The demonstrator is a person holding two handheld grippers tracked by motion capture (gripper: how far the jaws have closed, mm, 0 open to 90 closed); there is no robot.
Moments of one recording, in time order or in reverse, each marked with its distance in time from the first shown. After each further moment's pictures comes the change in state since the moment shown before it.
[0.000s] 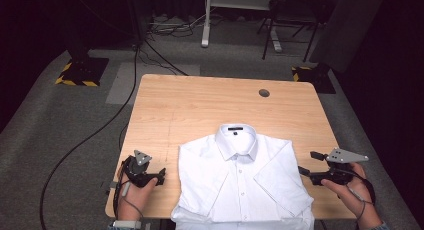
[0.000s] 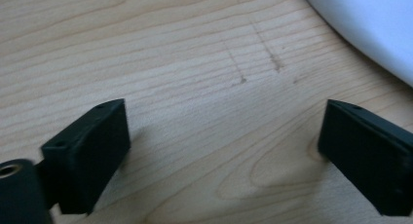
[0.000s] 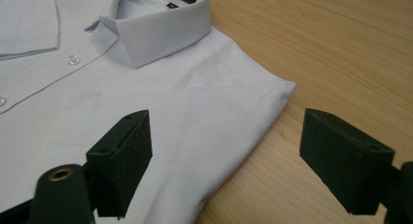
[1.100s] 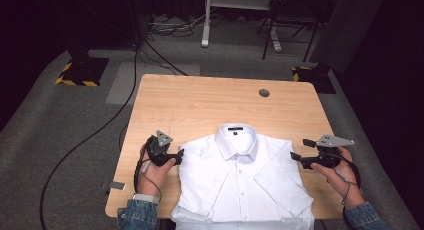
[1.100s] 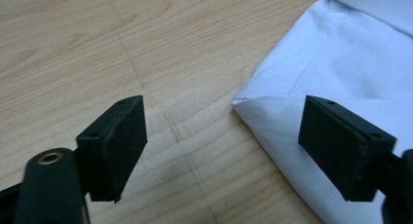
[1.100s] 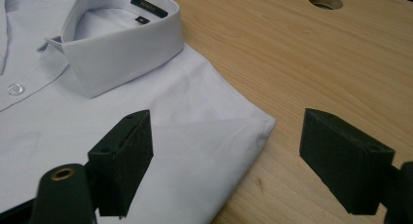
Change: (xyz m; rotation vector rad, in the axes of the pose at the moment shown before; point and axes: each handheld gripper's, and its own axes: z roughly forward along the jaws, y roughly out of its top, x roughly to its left) left arm -0.023 0.062 0.040 -0.083 -0.075 0.111; right arm -0.025 0.017 0.040 -0.008 -0.016 0.012
